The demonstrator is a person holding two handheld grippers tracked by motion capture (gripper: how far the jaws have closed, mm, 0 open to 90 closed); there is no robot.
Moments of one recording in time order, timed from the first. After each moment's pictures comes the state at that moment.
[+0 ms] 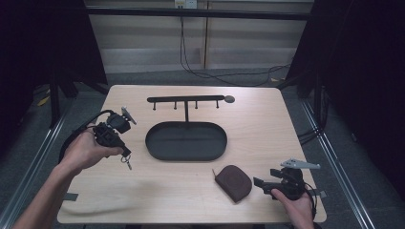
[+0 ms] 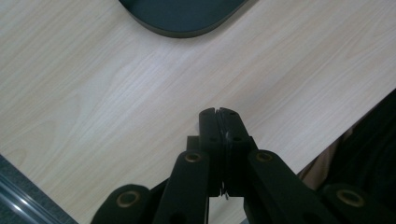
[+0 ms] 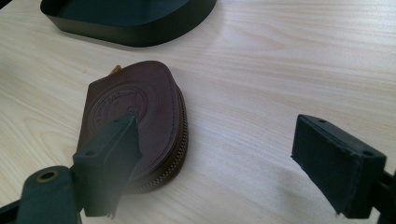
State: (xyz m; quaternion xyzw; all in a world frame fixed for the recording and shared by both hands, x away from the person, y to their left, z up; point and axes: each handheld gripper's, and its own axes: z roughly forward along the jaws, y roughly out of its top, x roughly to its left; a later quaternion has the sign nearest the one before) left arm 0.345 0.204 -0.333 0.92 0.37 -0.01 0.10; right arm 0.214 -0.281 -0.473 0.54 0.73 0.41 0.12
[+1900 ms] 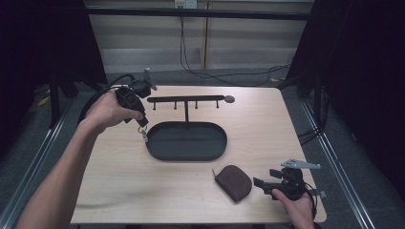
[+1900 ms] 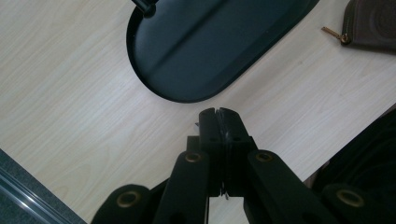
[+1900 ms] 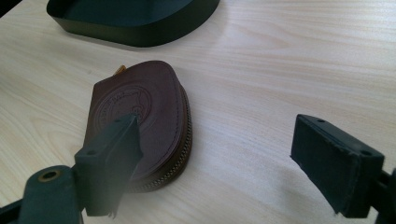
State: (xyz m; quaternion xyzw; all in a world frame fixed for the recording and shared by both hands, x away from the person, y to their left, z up) left arm 0.409 0.147 -0.278 0.93 0.37 -0.01 0.09; right arm 0.214 -0.281 -0.473 0.54 0.73 0.41 0.11
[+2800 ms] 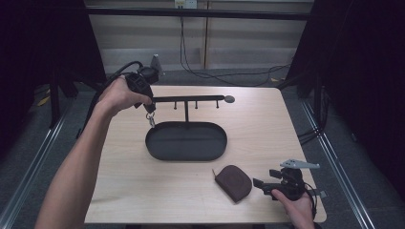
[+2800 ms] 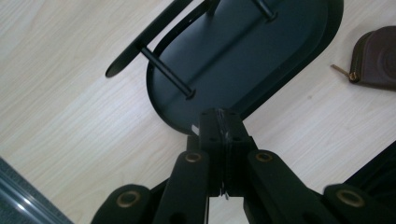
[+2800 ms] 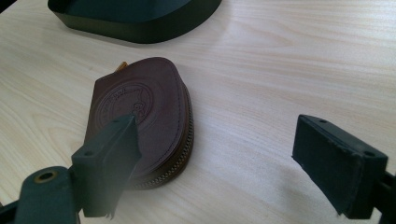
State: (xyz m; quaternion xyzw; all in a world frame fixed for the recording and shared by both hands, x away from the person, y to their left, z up) left arm 0.454 0.131 -0.277 0.92 0.37 -0.01 0.10; right arm 0.214 -0.281 -0.473 0.54 0.73 0.41 0.11
